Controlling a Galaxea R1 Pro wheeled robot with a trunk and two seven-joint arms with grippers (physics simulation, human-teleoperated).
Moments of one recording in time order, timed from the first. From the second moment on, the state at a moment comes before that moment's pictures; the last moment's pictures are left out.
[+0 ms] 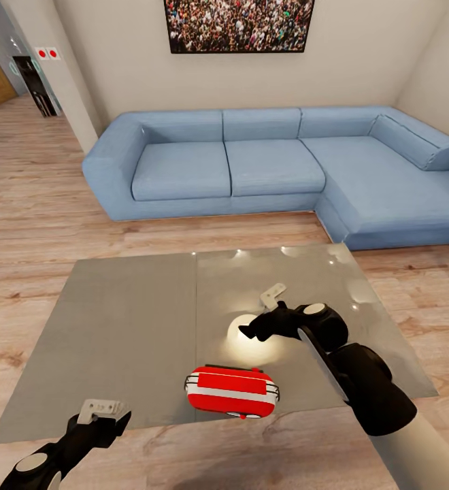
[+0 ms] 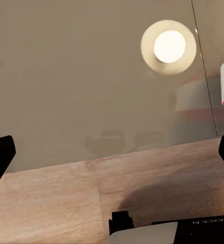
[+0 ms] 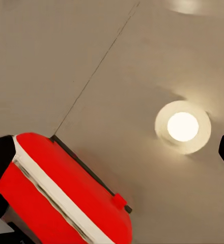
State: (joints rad) left arm 0.00 0.17 0.07 -1.49 0.06 0.50 -0.19; right arm -0.68 -0.14 0.47 -1.57 -0.06 1.05 0.32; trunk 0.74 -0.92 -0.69
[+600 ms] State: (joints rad) left arm 0.00 0.16 0.08 -1.48 0.07 0.50 -0.19; right arm -0.68 -0.12 0.47 -1.57 -0.04 1.05 0.29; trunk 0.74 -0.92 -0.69
